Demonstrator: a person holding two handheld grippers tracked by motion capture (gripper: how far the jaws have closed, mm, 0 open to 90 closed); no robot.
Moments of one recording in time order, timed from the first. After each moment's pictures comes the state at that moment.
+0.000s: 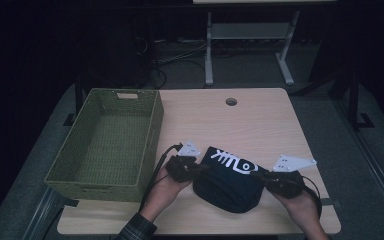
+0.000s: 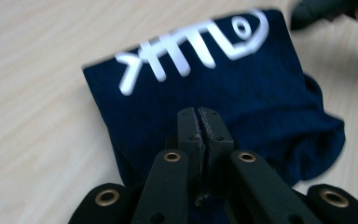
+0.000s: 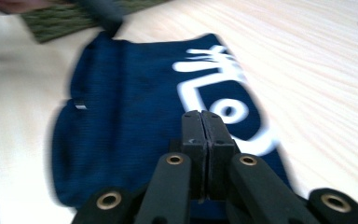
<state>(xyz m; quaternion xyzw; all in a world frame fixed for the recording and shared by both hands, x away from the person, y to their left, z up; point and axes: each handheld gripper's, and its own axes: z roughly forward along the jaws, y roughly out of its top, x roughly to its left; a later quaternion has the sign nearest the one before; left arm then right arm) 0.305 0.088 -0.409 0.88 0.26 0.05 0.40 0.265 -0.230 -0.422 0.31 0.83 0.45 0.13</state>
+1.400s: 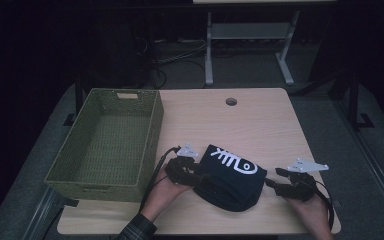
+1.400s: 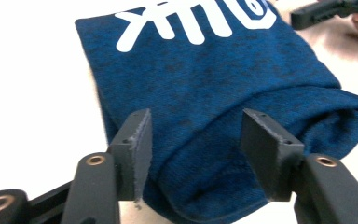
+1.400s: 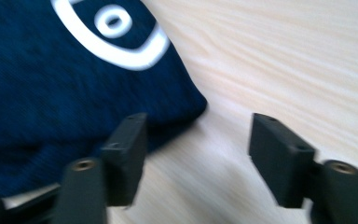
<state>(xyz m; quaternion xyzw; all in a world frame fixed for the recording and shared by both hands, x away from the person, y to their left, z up) 0.318 0.091 -0.426 0.87 0.30 0.02 0.39 0.269 -0.276 -0.465 0.43 0.80 0.39 0.16</state>
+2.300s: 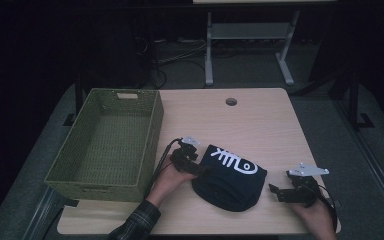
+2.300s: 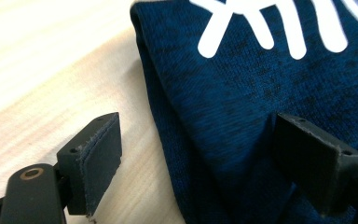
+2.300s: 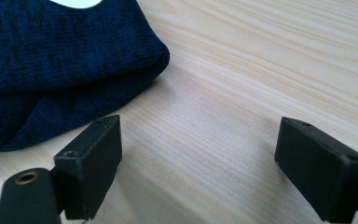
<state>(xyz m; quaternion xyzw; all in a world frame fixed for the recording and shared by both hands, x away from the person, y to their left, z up) 0.370 0.084 -0.463 0.87 0.33 -0.01 0.37 0.266 -0.287 -0.482 0.46 0.80 0.35 0.18</state>
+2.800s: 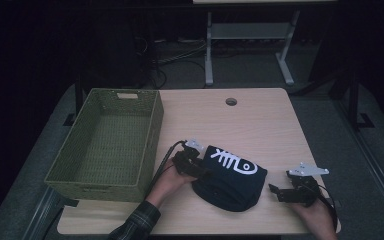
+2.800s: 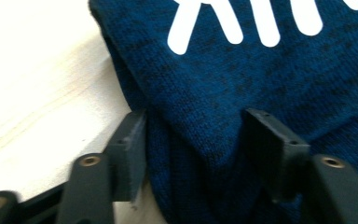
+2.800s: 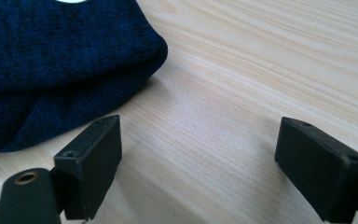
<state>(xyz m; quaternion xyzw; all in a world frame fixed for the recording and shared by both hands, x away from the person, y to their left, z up) 0.362 0.078 -0.461 0.89 0.29 -0.01 0.36 0.266 -0.287 -0.482 0.46 0.80 0.35 0.18</state>
